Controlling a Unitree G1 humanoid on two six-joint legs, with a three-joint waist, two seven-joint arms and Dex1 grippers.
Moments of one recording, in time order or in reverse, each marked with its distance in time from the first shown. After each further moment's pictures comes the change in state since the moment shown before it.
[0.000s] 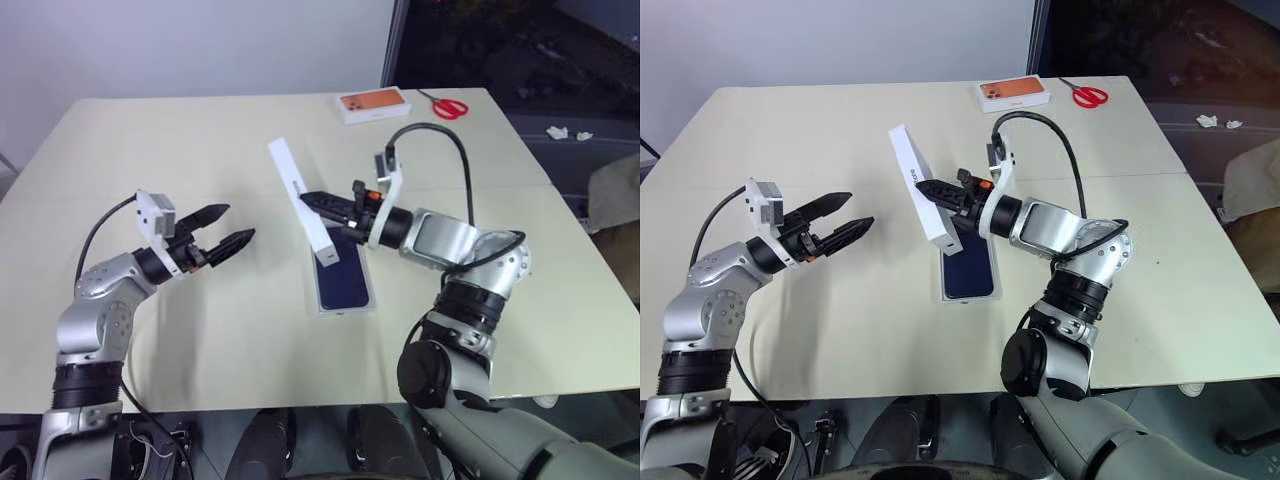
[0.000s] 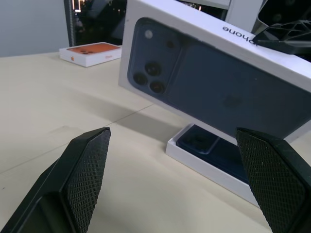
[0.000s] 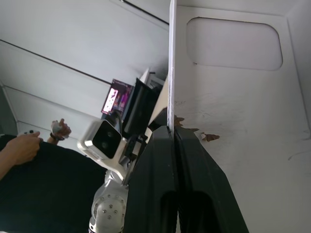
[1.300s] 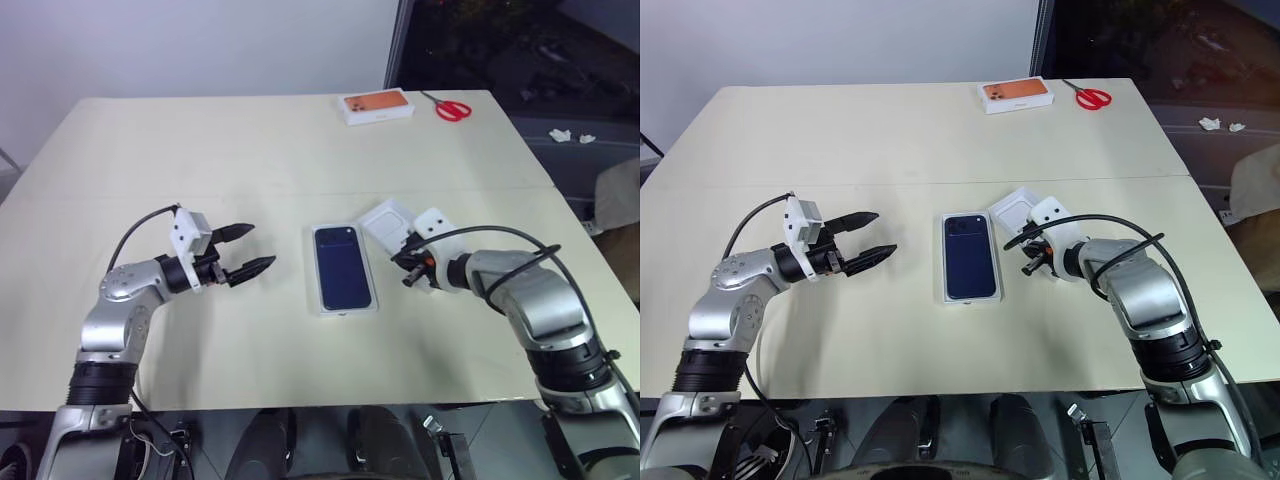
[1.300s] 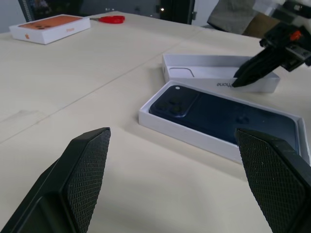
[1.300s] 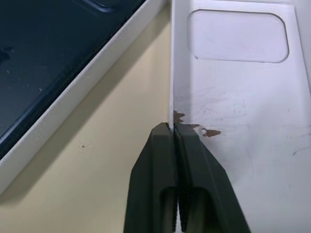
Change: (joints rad) left arm 0.000 -0.001 -0.118 0.038 0.133 -0.091 -0.091; right arm 0.386 -0.769 0.793 -0.312 -0.993 -0.490 0.792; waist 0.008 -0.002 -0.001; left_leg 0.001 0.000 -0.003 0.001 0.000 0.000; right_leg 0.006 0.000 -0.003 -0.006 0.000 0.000
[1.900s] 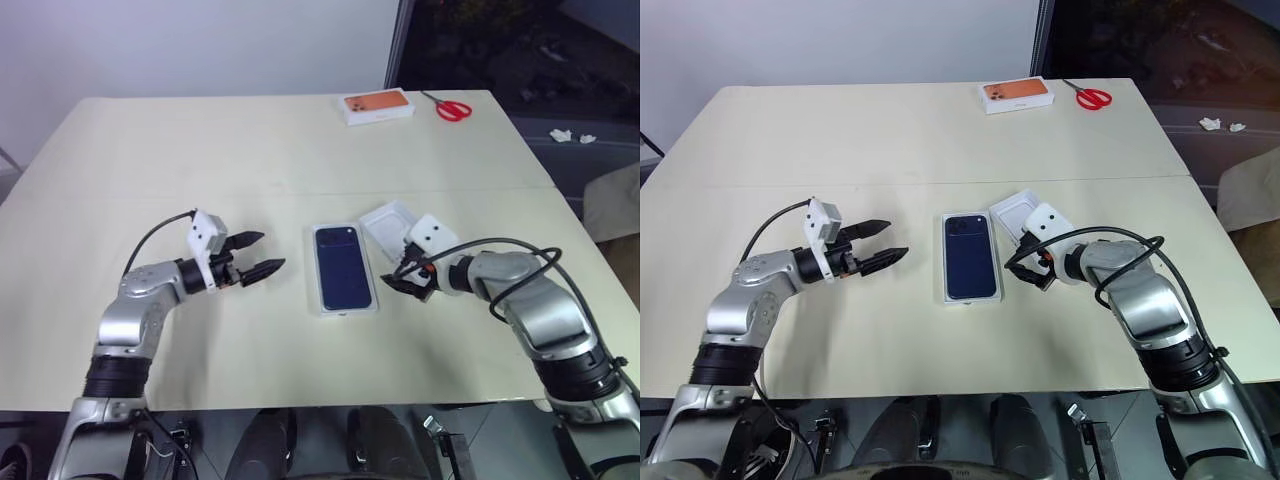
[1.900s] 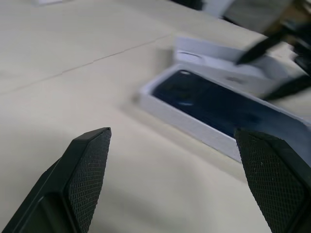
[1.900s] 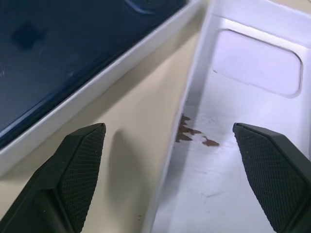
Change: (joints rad) left arm -0.018 -0.022 -0.036 0.035 0.032 0.055 0.010; right arm 0.042 -0.038 0.032 -0.022 -0.071 -0.123 0.080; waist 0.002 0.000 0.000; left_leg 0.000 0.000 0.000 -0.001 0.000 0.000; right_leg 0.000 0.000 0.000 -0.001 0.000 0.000
